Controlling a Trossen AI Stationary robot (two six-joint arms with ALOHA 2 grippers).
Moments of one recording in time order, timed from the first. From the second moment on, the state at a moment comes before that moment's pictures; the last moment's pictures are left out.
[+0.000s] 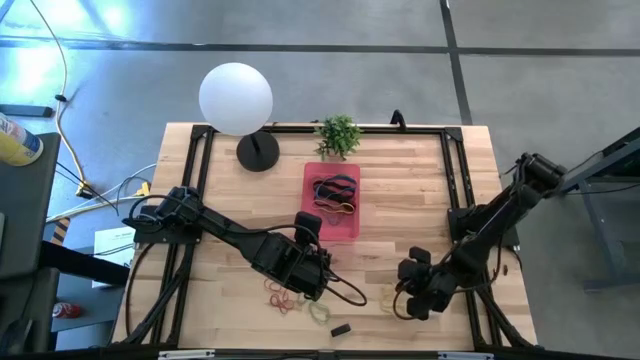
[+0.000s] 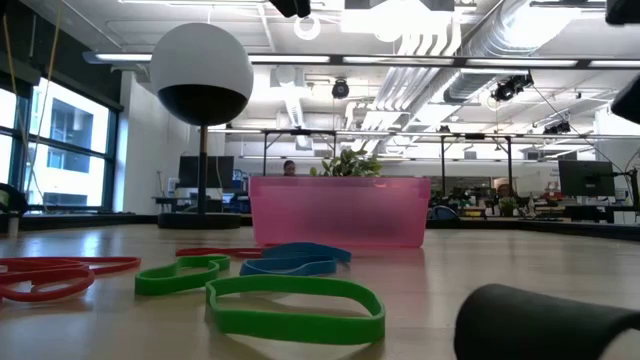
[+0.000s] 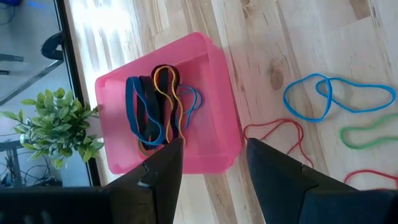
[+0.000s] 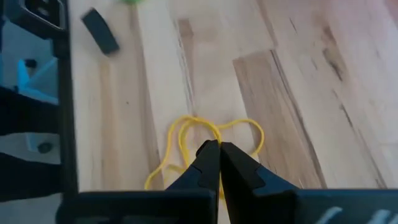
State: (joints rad) left arm -0.35 2.02 2.01 -1.35 -0.60 -0.06; right arm 0.84 1.38 0.73 -0.38 0.33 1.04
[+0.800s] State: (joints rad) left arm -0.35 2.02 2.01 -1.30 -0.61 -0.07; right arm 0.66 1.16 0.74 -0.28 0.64 0.65
